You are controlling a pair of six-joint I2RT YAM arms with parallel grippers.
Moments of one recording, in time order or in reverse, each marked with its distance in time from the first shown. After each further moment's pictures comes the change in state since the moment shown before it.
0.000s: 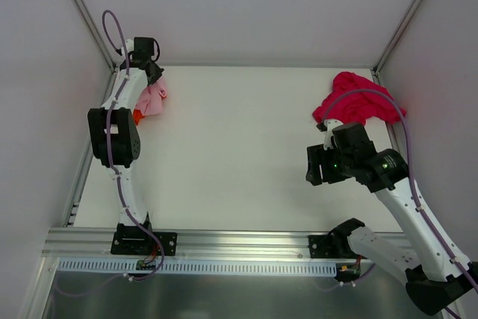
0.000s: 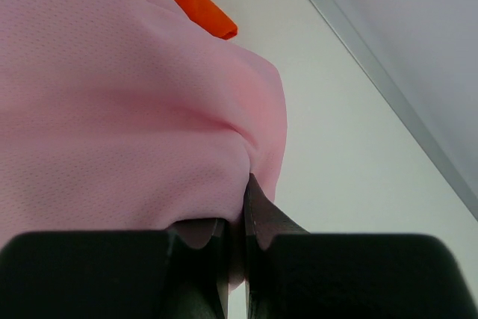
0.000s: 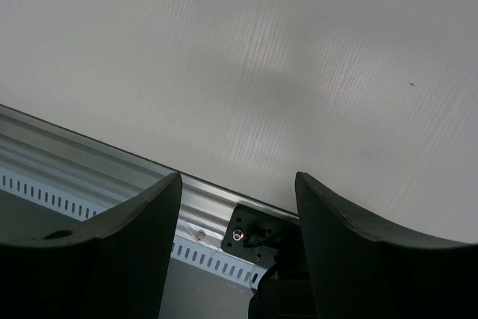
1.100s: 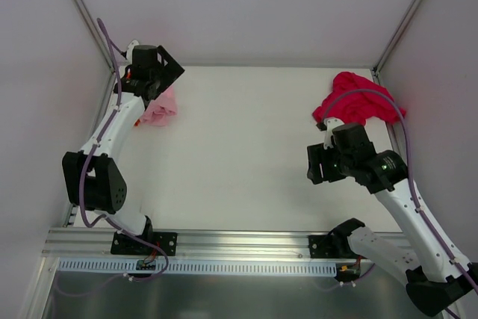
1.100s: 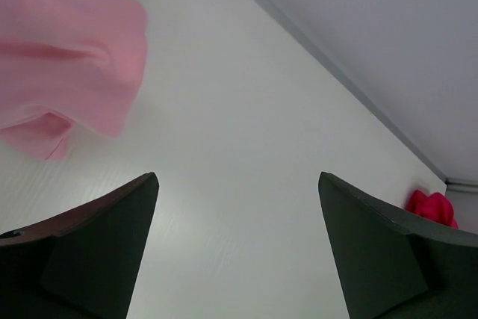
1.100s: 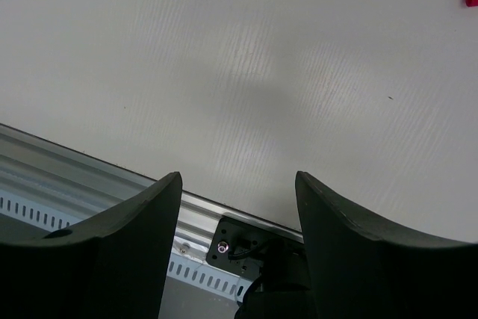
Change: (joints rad) left arm -0.128 -0.500 -0.412 0.091 0.154 -0.061; right arm 0.000 -0.011 -0.021 0.038 0.045 -0.037
